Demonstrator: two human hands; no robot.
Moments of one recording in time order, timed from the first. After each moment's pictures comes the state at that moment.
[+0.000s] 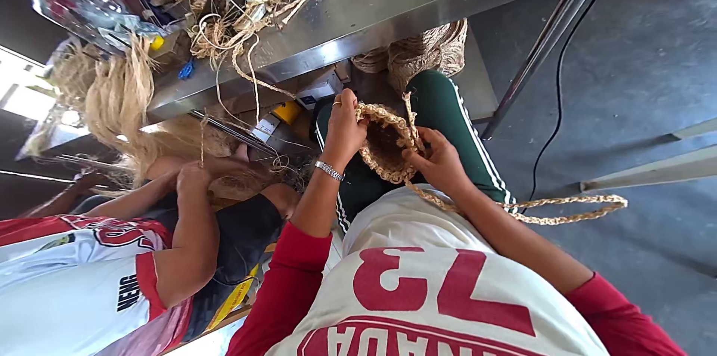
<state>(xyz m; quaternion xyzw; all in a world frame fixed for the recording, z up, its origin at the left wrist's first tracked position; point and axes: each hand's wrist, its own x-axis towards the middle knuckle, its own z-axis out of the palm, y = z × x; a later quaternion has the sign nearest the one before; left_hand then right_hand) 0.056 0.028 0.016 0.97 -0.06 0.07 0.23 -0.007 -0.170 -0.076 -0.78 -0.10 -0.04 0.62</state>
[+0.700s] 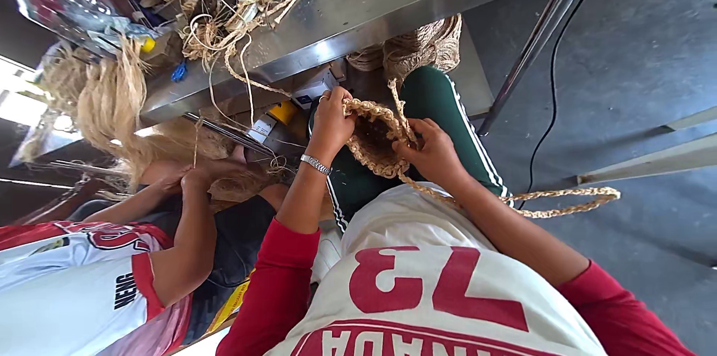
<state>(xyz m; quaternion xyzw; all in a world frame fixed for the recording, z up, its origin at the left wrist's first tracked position) 0.064 0.040 0.032 0.98 -0.06 0.03 0.19 -0.001 -0.166 -0.051 -0.79 -0.11 -0.05 0.60</state>
